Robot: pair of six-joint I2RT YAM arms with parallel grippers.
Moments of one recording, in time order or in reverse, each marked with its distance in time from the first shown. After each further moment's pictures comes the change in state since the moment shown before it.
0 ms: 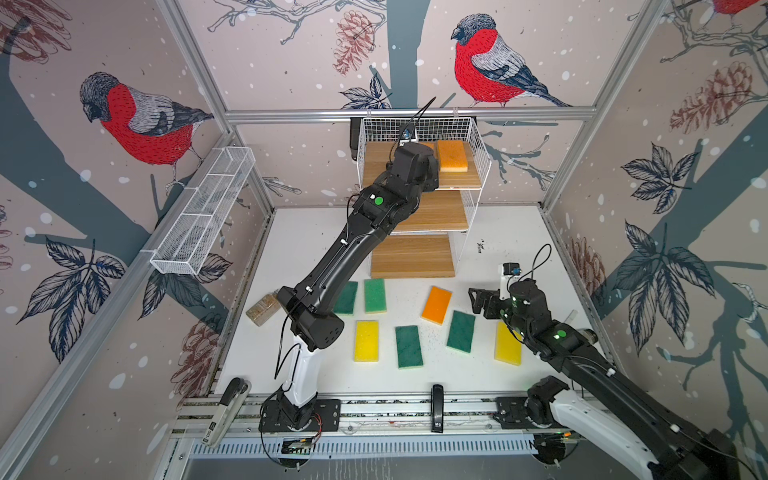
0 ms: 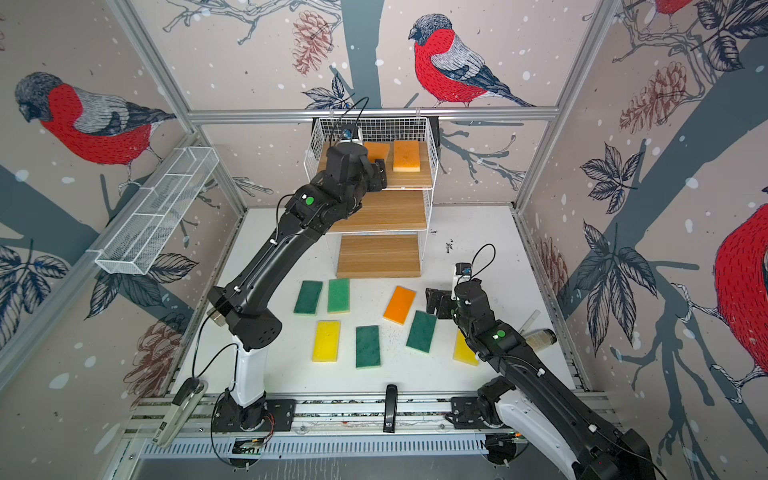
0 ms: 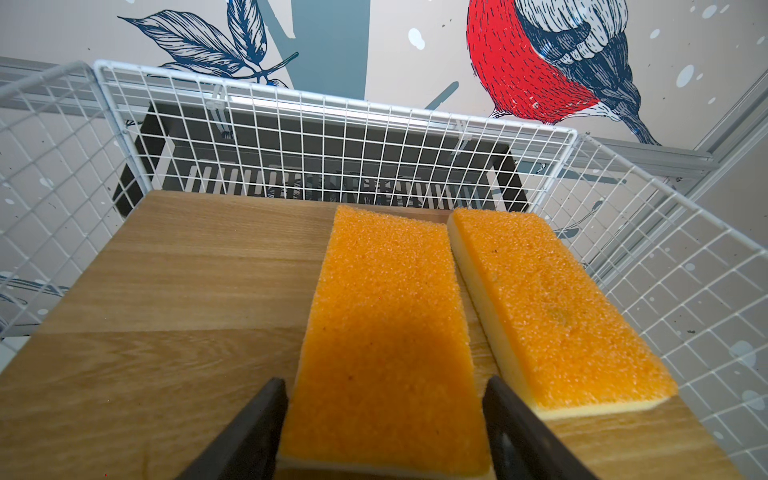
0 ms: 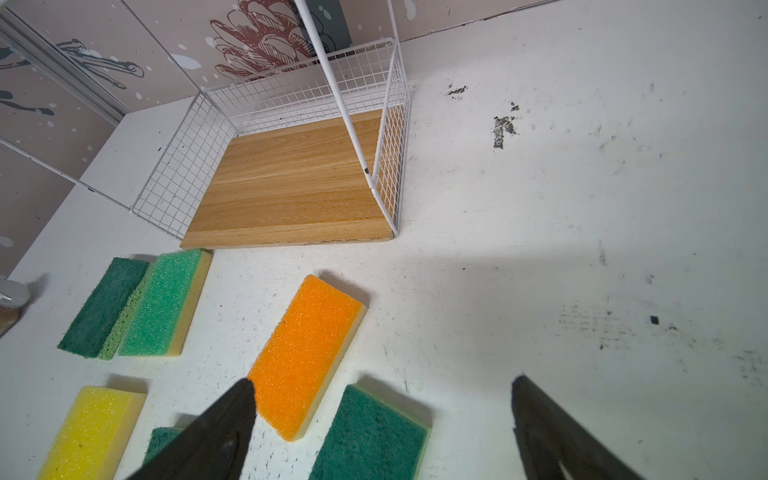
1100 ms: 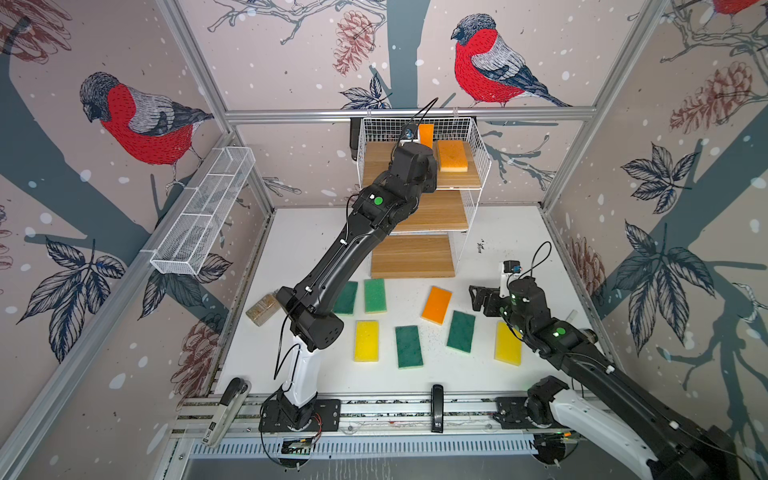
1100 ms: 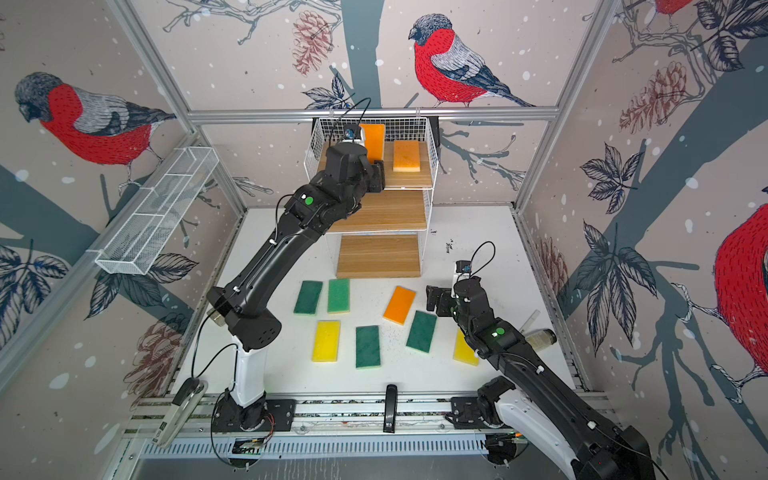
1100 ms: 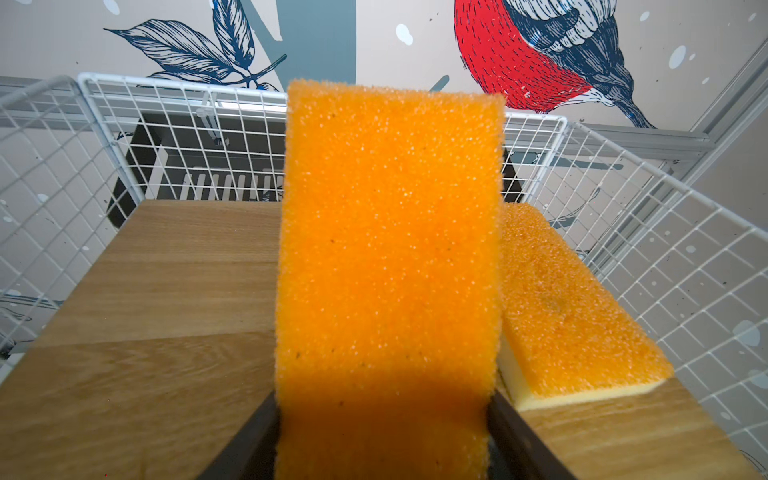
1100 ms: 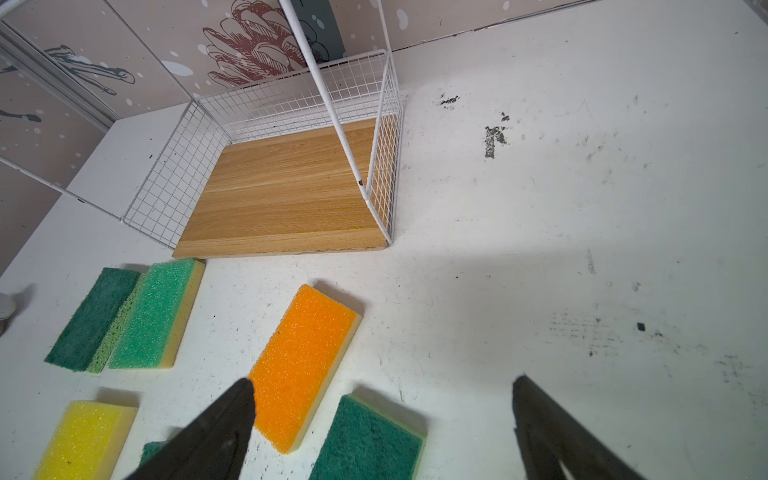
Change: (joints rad) left arm 0.001 0.000 -0.004 0.001 0.008 0.051; right arm 0.000 0.023 0.021 0.000 0.021 -0.003
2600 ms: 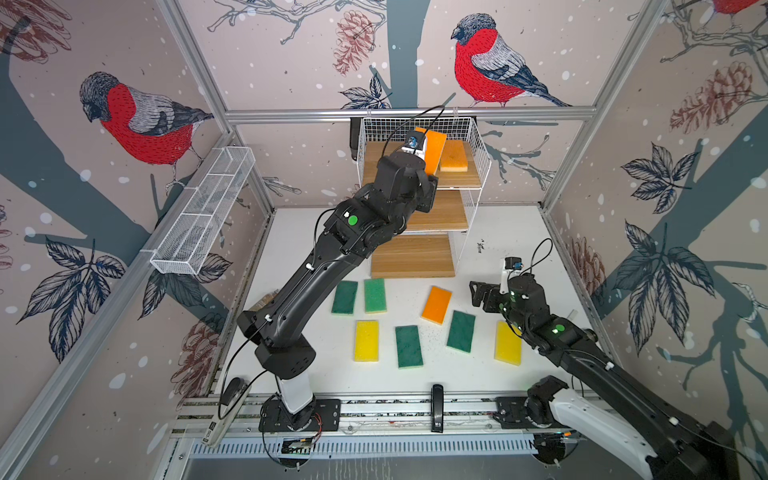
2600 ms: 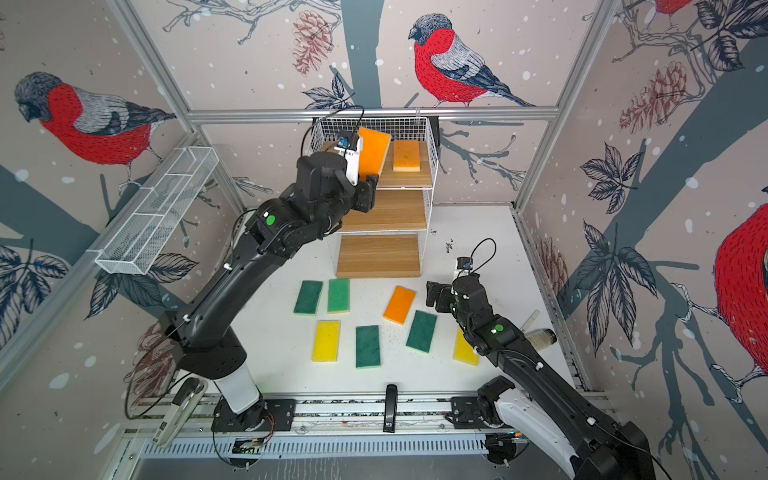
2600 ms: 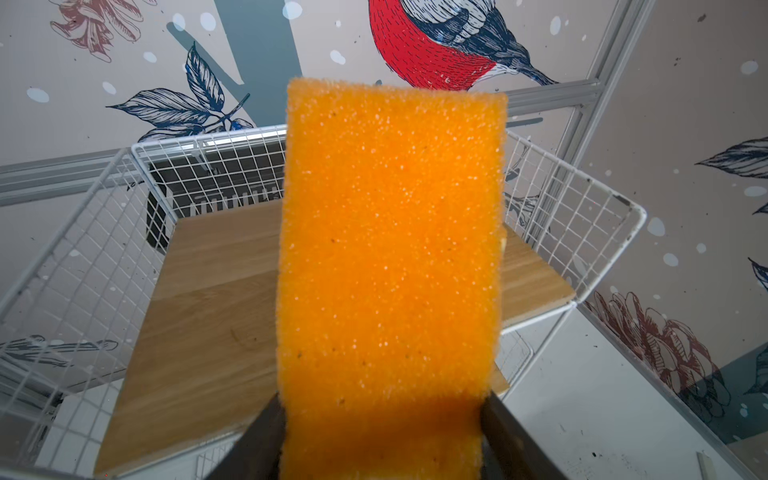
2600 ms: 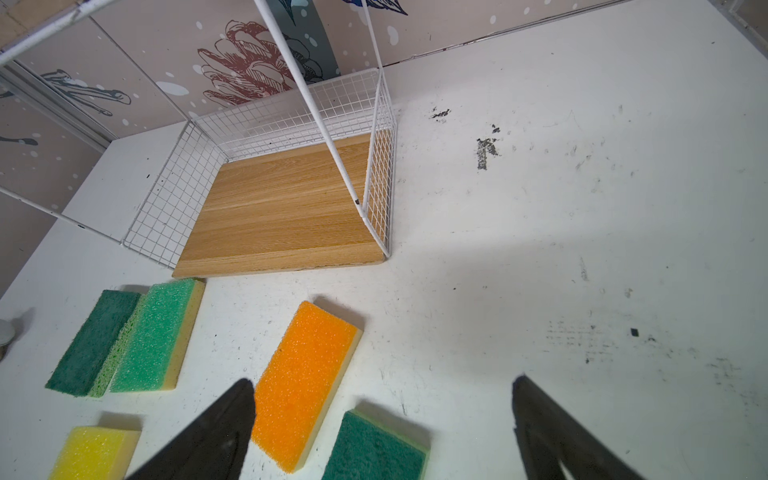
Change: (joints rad) left arm -0.094 -0.217 -0.124 -0.072 0.043 0.159; right arm 0.005 0.025 0.032 0.003 0.039 0.028
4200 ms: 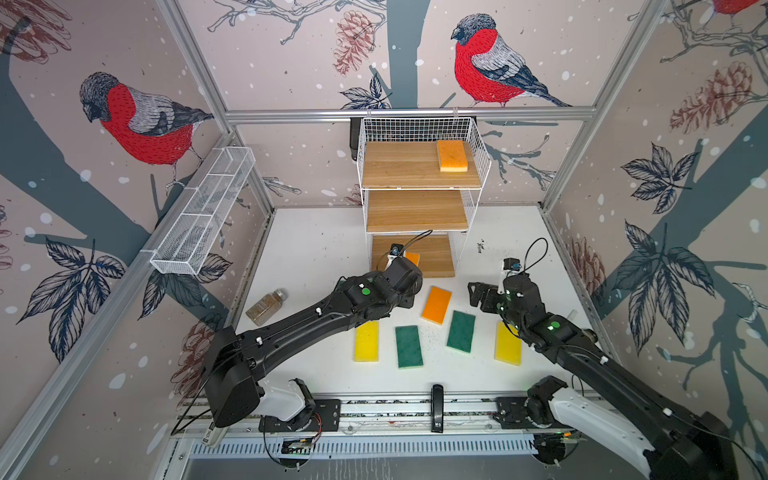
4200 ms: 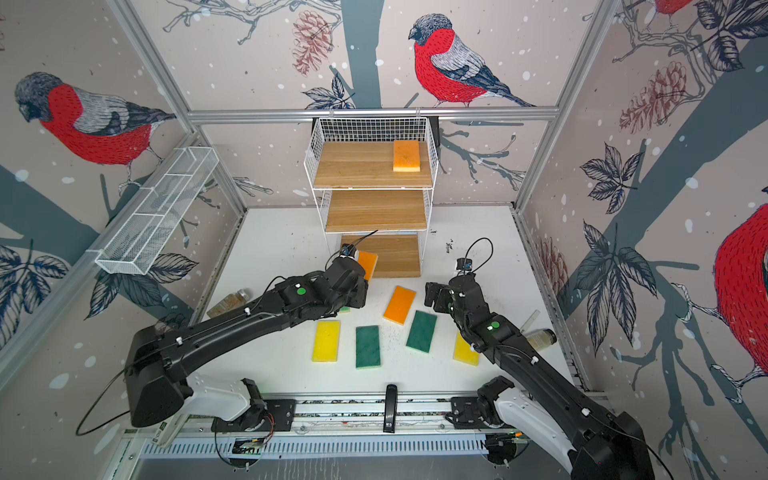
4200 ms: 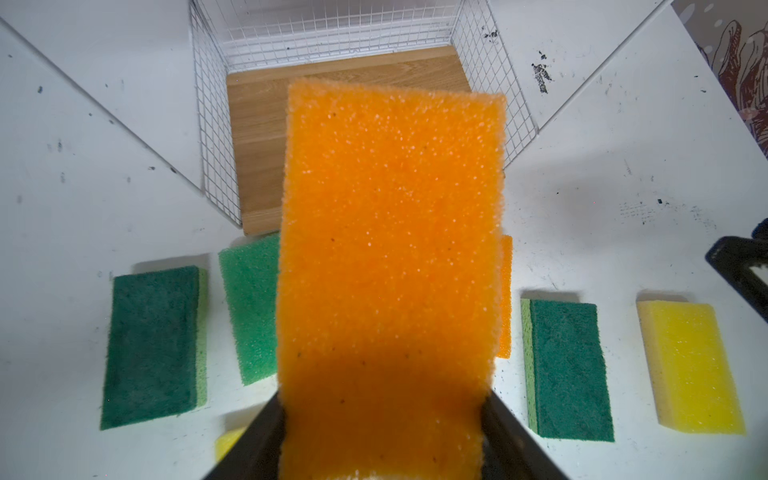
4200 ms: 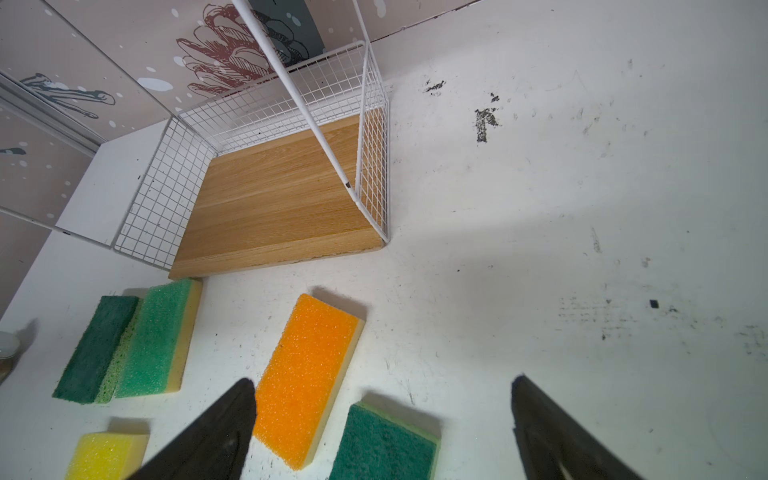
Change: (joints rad) left arm -0.109 -0.430 -1.175 0.129 0.079 -0.442; right arm 0.006 0.036 0.002 -0.004 -0.005 0.076
